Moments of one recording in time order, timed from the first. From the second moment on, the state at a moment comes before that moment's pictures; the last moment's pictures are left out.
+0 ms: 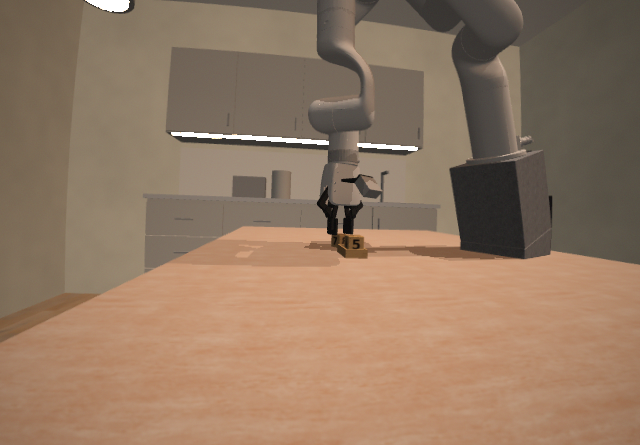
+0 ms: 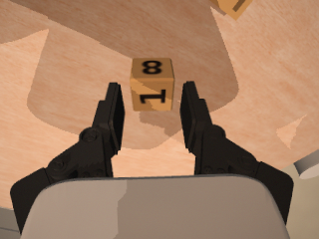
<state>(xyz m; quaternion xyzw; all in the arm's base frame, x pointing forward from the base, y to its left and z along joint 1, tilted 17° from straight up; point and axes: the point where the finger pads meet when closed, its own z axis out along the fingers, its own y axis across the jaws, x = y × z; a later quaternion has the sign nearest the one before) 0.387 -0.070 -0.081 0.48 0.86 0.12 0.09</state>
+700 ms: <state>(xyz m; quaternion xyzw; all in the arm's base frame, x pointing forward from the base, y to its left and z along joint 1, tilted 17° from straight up) 0.369 -0.078 -0.017 0.48 0.86 0.12 0.10</state>
